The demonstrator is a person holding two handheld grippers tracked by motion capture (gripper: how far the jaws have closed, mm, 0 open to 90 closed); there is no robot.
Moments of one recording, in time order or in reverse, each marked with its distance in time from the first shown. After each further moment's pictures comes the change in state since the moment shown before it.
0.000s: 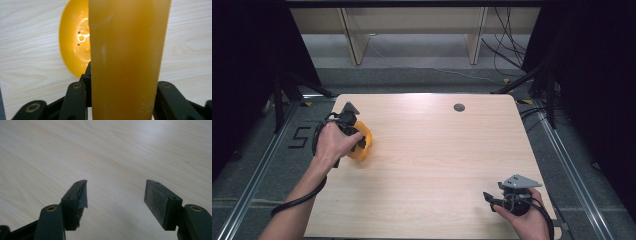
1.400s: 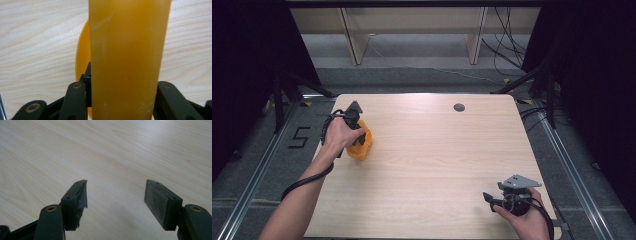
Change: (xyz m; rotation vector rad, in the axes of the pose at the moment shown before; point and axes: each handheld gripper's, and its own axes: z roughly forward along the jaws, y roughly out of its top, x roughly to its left) left arm 0.027 0.033 0.060 0.088 0.063 0.044; right arm 0.002 0.000 0.000 0.006 0.015 0.027
